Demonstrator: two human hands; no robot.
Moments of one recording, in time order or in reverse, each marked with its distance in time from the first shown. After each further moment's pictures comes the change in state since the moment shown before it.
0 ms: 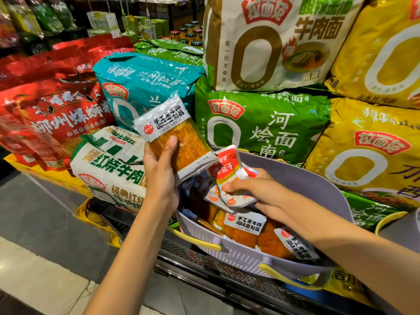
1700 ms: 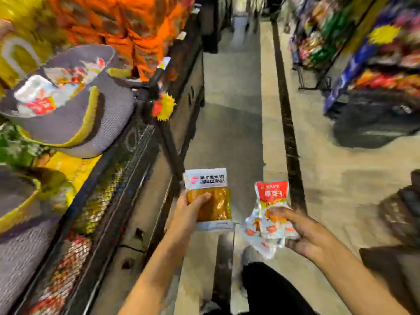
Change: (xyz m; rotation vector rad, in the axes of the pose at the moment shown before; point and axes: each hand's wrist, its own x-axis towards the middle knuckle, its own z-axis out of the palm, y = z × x) left_hand -0.350 -0.093 -0.083 0.763 -1.696 -1.009; right_hand -0.433 0.345 0.152 1.321 1.404 -0.169
